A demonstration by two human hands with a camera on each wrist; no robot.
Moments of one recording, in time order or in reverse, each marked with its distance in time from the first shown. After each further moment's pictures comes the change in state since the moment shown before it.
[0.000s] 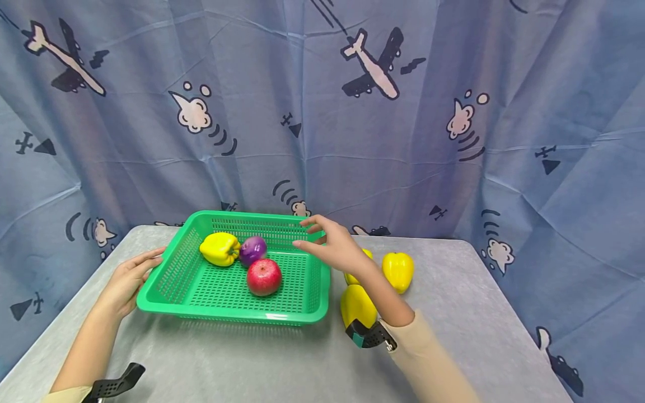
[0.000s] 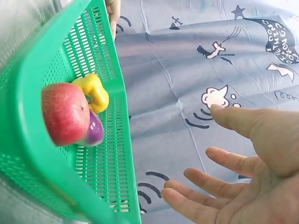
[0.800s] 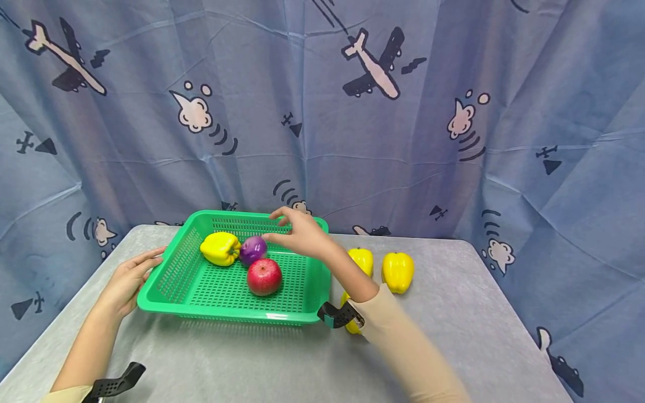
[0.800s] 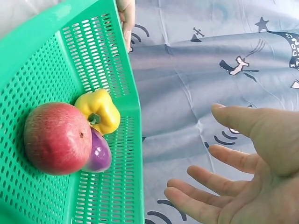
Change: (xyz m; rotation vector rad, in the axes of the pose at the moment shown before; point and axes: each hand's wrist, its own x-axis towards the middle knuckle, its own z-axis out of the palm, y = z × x) left_hand -0.002 0.000 0.000 -0.035 0.010 0.026; right_hand 0.043 -0.031 0.027 -0.047 -0.099 -0.056
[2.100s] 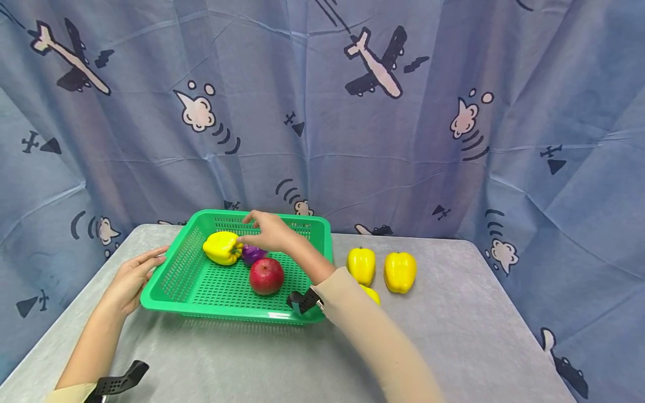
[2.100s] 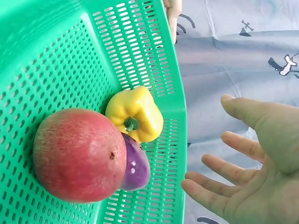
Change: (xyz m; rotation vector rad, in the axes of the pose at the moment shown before) left_hand 0.002 0.000 0.002 0.029 0.008 -0.034; right_hand 0.061 -0.005 0.046 -0.115 -0.129 -0.021
